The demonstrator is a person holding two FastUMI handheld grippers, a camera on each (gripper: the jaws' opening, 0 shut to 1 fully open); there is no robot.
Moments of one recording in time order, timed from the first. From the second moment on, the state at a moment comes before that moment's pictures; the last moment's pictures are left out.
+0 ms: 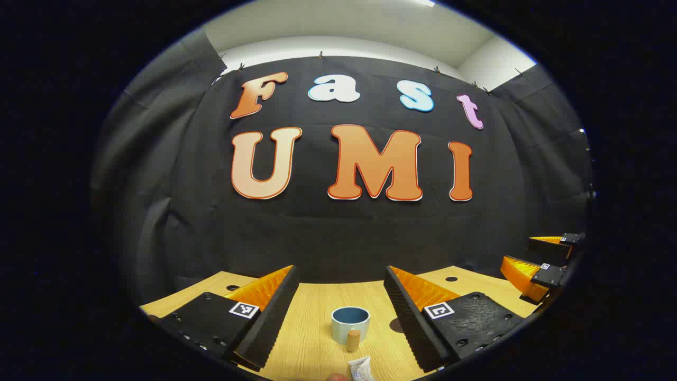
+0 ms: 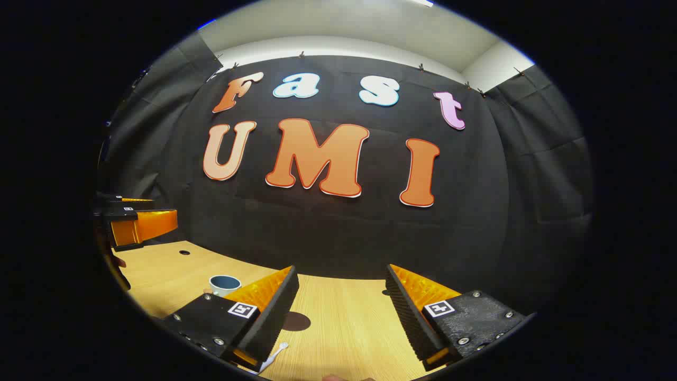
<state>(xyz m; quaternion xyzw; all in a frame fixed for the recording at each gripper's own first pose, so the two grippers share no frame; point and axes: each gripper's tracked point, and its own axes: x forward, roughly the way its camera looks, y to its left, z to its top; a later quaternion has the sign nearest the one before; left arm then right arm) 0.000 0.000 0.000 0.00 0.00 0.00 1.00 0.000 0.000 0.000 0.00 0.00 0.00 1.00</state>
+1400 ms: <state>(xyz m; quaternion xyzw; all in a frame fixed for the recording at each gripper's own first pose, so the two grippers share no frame) -0.003 -0.024 -0.109 -0.03 0.17 -0.02 0.98 -0.014 0.045 -0.089 0.02 0.17 0.05 0.98</state>
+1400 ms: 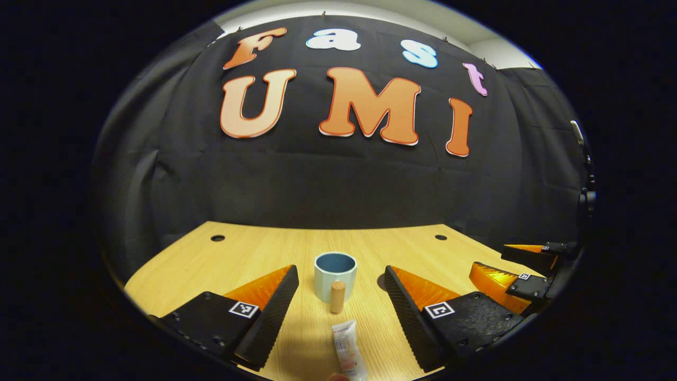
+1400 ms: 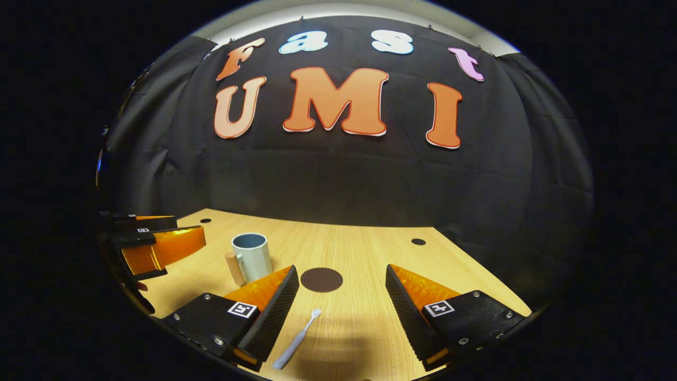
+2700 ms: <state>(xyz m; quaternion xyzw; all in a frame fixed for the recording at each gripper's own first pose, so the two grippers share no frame) -0.032 -0.027 -0.211 -0.04 0.37 -0.02 0.93 -0.054 0.115 -0.222 0.04 0.44 0.11 0.89</state>
